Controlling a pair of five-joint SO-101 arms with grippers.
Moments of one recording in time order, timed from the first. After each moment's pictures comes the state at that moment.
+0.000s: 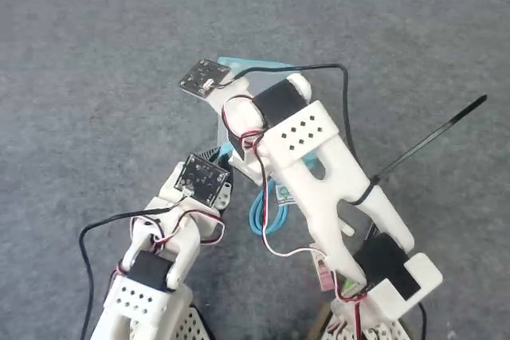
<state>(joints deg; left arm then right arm) 13.1 -87.6 94.6 33.0 -7.4 -39.4 1.8 -12.7 100.6 17.7</state>
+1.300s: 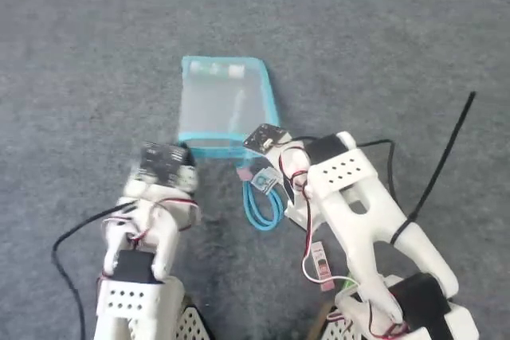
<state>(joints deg) -4.1 -87.5 92.2 34.1 -2.2 -28.7 -16.1 37.4 82.2 24.2</state>
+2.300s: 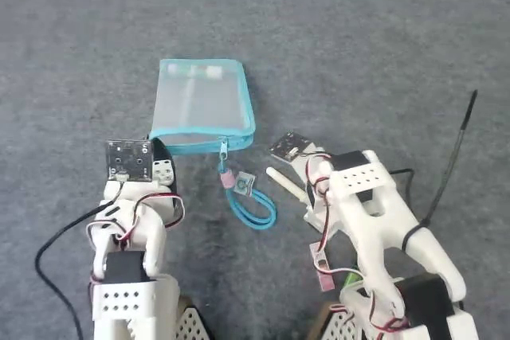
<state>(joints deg) -9.4 -87.5 90.1 35.9 0.3 -18.6 -16.2 50.1 67.1 30.1</state>
